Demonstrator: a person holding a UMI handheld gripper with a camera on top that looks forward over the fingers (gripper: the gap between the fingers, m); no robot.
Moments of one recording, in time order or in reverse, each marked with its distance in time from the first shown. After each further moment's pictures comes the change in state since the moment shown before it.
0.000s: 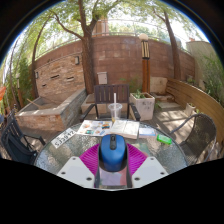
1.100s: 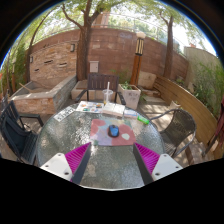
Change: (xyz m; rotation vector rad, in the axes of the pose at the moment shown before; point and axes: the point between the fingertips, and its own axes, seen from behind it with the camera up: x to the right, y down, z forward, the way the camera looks) arm -0.011 0.065 -0.184 -0.123 0.172 -0.093
